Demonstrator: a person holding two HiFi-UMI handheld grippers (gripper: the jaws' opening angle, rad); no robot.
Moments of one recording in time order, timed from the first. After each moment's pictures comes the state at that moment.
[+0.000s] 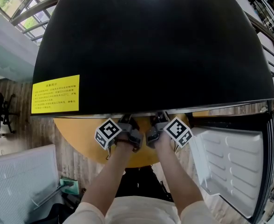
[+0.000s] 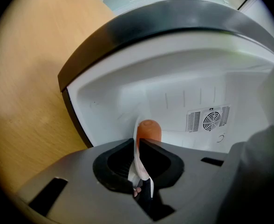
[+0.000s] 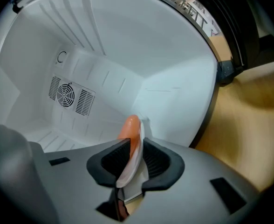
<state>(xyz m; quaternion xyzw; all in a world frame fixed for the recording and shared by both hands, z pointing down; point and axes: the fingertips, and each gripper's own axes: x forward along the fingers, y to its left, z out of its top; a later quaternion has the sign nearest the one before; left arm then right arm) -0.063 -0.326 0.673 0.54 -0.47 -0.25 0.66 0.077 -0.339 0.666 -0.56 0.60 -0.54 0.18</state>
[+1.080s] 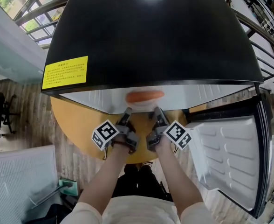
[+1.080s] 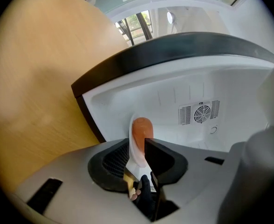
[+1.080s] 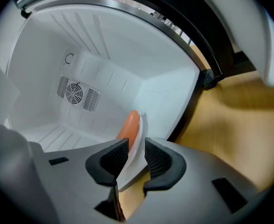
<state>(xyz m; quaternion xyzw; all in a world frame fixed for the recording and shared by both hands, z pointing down) -0.066 -0.294 0.657 0.56 -0.46 -0.23 0.64 0.081 -0.300 0.657 -0.55 0.62 -0.54 0.17</state>
